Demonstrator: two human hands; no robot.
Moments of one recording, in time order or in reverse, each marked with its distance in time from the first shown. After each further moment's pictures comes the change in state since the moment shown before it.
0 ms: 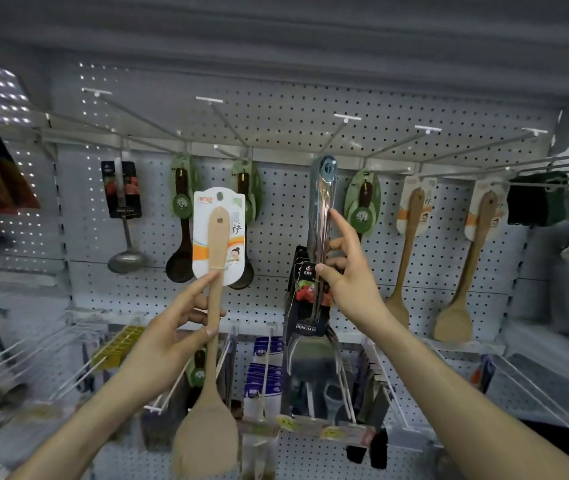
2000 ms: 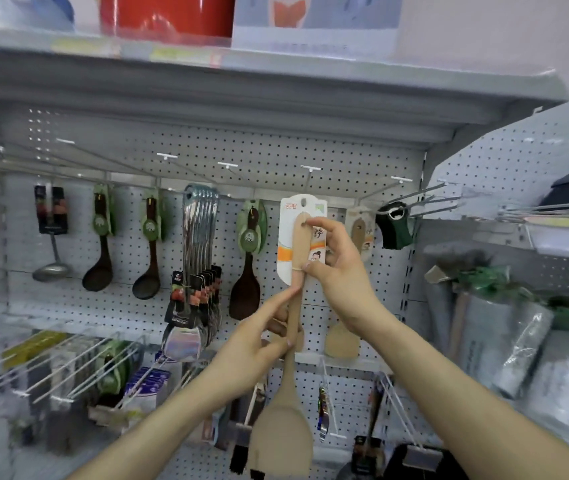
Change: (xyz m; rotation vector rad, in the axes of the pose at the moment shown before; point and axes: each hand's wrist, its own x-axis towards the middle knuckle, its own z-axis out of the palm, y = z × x) left_hand 0.017 0.203 0.332 -0.099 -0.123 0.135; right_hand -0.039 0.002 -0.269 0.283 -0.046 -0.057
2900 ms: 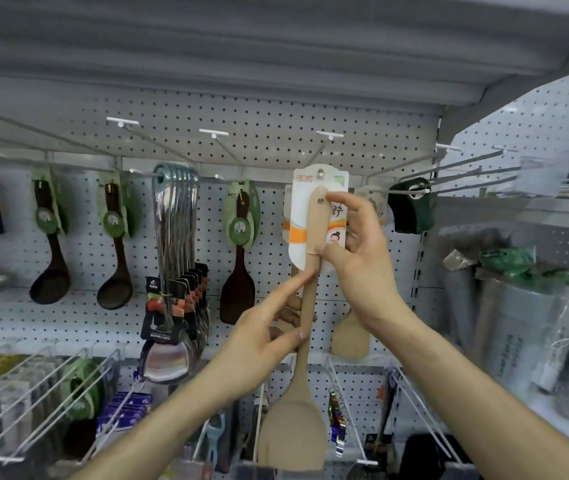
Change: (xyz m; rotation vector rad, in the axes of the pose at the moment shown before) left_hand 0.063 -0.063 -0.021 -0.072 -0.104 0.097; right_hand 0.036 0.032 0.016 0.011 0.185 -0.124
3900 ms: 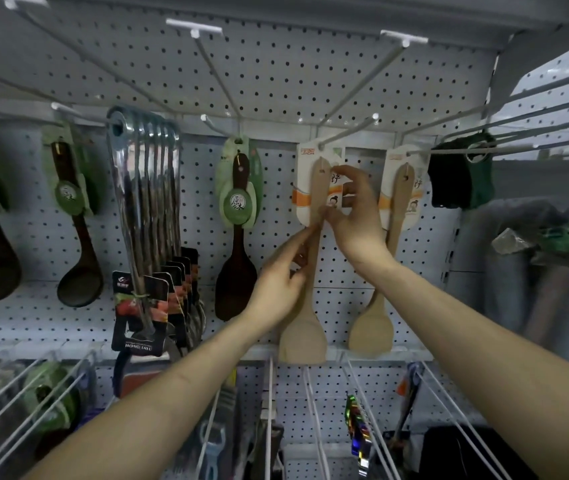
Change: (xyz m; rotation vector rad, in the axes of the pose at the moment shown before) left_hand 0.129 -0.153 -0.001 0.196 0.175 -0.010; right_hand 0.101 0.158 0.012 -0.405 0.096 0.064
